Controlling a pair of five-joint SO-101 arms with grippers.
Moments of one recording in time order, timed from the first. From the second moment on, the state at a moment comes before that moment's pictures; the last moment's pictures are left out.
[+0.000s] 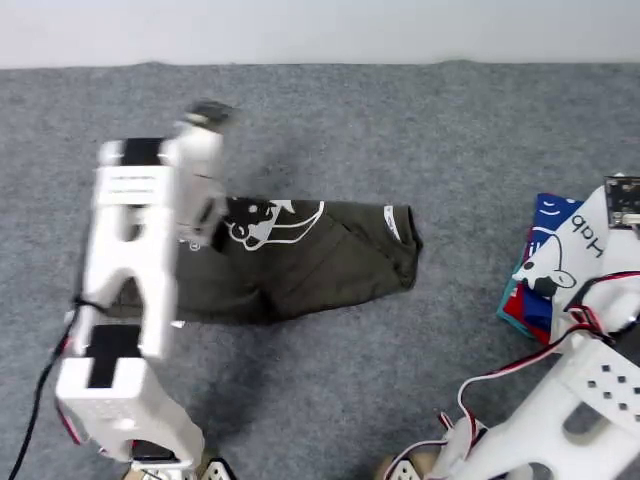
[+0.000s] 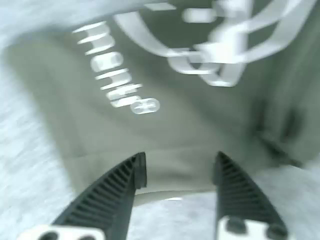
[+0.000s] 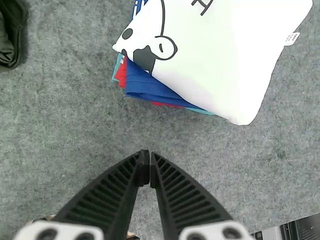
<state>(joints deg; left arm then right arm) -9.6 13.0 -6.5 89.5 -13.5 36.4 -42.3 14.2 100.5 30.9</state>
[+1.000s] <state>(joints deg) -24.5 57.3 -45.7 96.5 -18.3 36.4 -42.3 14.2 100.5 30.9</state>
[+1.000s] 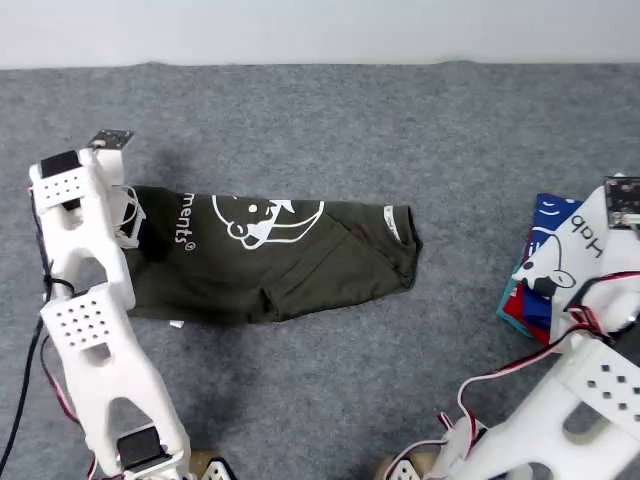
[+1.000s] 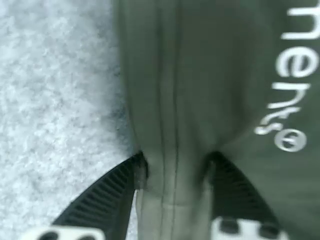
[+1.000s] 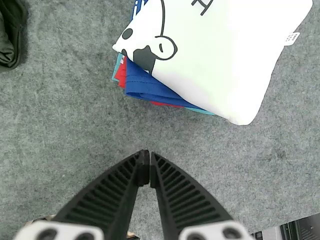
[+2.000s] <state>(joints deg) 3.7 17.9 -25.9 99.5 -9.0 36.4 -42.3 14.2 100.5 30.9</state>
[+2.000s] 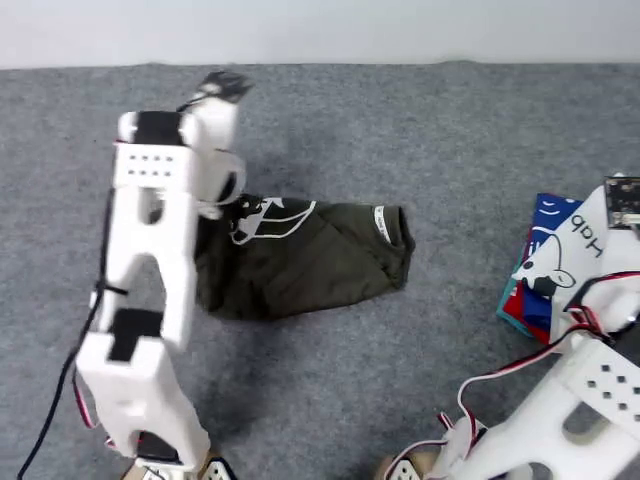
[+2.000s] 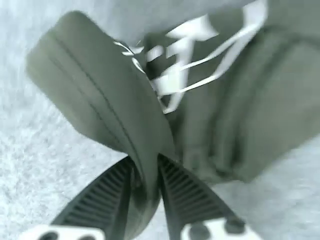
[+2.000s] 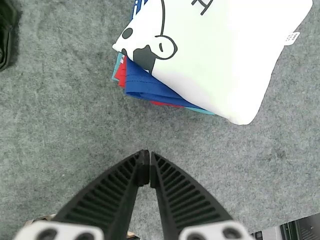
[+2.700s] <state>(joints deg) 30.6 27.4 -27.5 89.5 -0.7 36.4 -42.3 19.6 100.5 30.9</state>
